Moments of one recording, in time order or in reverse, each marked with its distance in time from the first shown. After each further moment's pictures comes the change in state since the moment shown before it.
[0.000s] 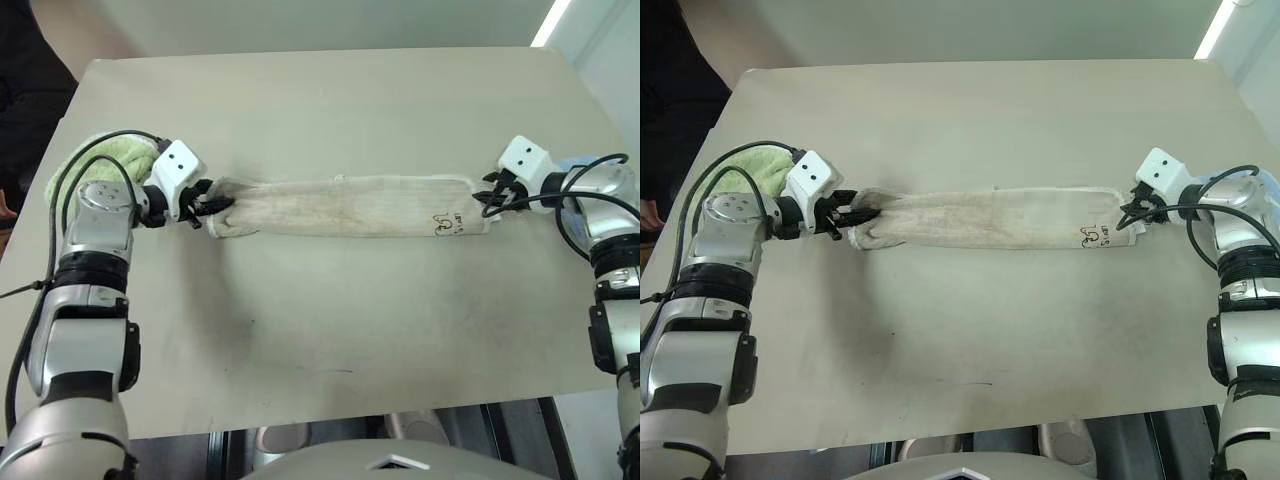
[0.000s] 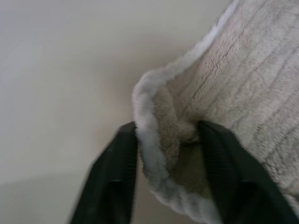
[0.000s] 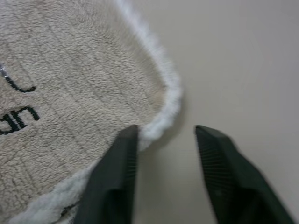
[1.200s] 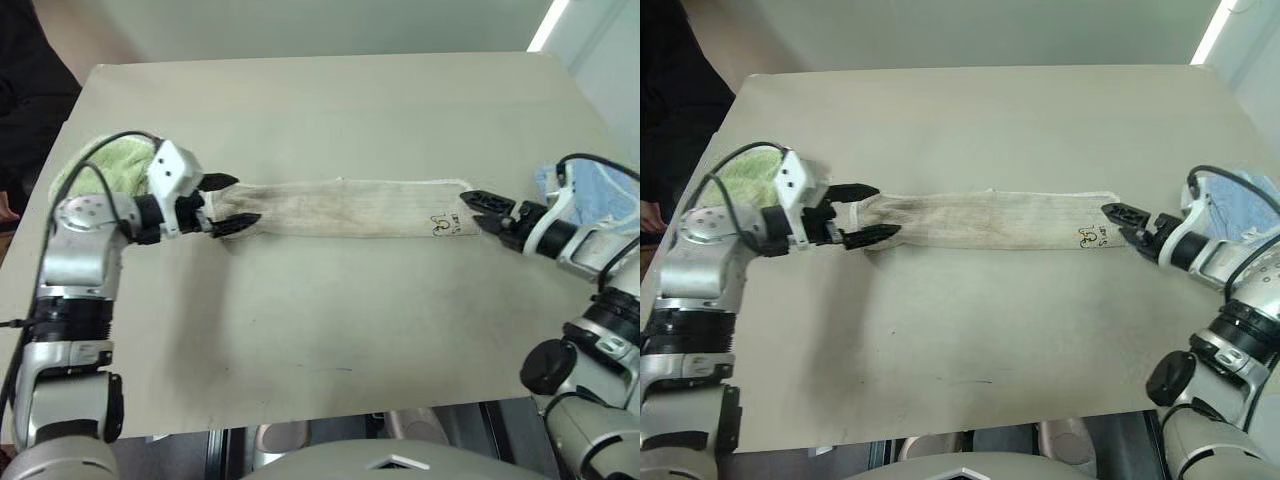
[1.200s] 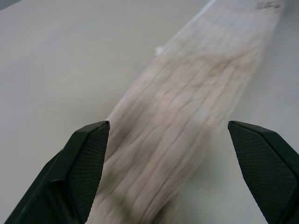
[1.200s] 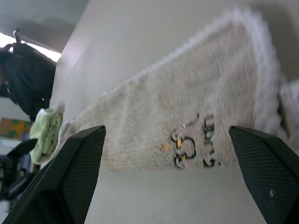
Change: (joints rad) left arm 0.296 0.030 0.094 -0.658 -0.288 0.248 -0.143; right arm 0.319 0.374 -0.980 -0.872 0.817 1.666 -0.682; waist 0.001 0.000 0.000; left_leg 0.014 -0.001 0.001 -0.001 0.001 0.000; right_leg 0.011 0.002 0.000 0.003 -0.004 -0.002
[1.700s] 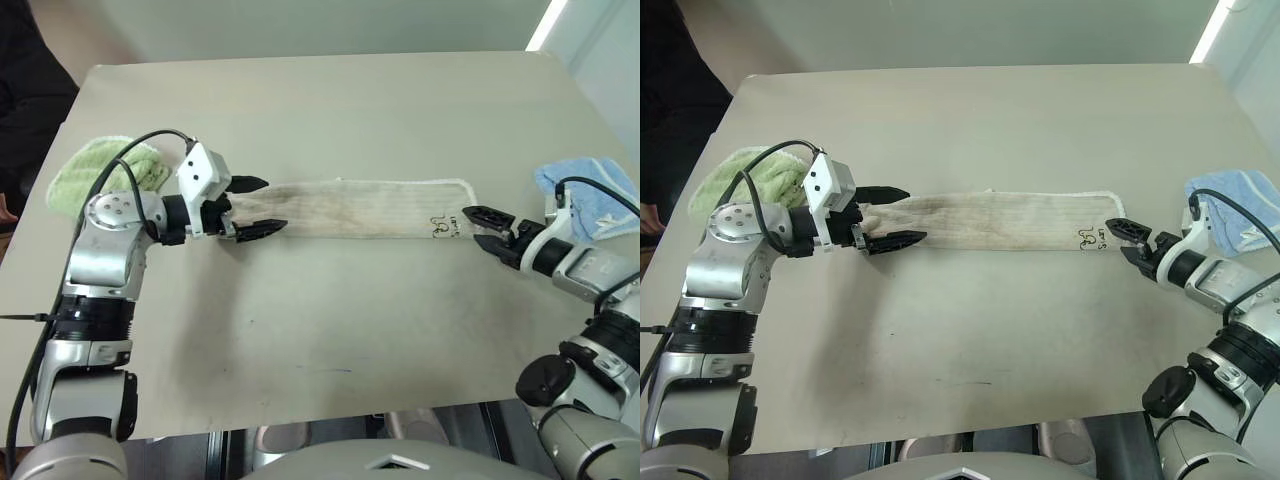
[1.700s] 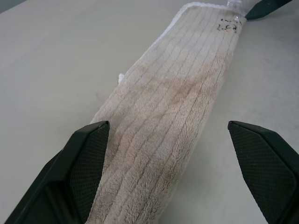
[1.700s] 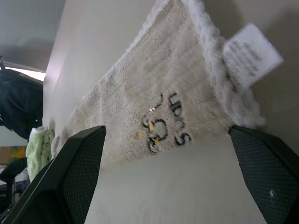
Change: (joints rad) left arm -0.006 -0.033 -0.028 -0.056 -0.017 0.021 -0.017; right arm 0.110 -0.028 -0.075 0.032 0.481 0.001 -0.460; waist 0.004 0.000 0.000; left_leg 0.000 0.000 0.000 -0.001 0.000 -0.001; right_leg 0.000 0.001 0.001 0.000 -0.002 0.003
